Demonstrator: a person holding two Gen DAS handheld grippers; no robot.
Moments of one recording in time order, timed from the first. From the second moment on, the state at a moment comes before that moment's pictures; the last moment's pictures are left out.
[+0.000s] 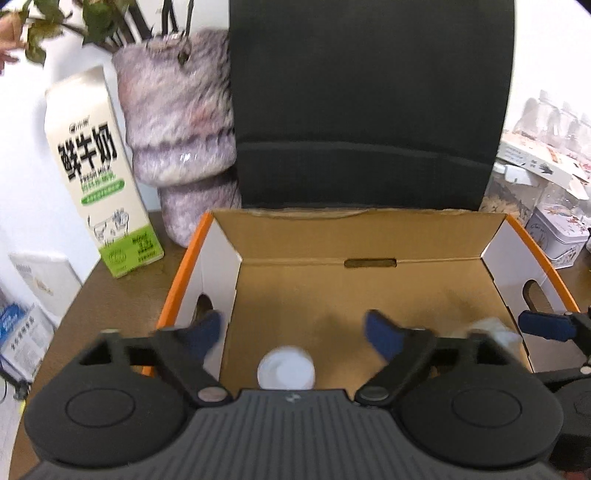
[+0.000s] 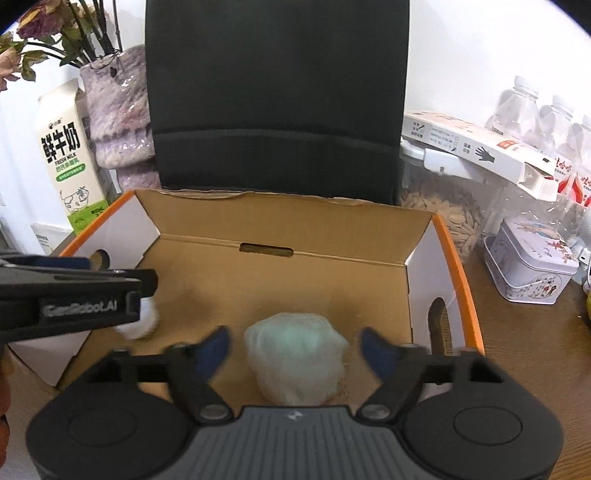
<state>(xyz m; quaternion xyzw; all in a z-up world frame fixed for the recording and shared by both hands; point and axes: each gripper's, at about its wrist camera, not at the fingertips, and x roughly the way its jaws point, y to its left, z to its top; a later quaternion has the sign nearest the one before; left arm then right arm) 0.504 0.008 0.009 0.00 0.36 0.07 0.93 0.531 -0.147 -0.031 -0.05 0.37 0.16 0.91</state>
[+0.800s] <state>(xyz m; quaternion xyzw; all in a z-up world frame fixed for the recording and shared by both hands) 0.452 0.012 0.044 -0.02 0.34 0.08 0.94 0.479 -0.165 0.006 -0.04 0.33 0.16 0.93</state>
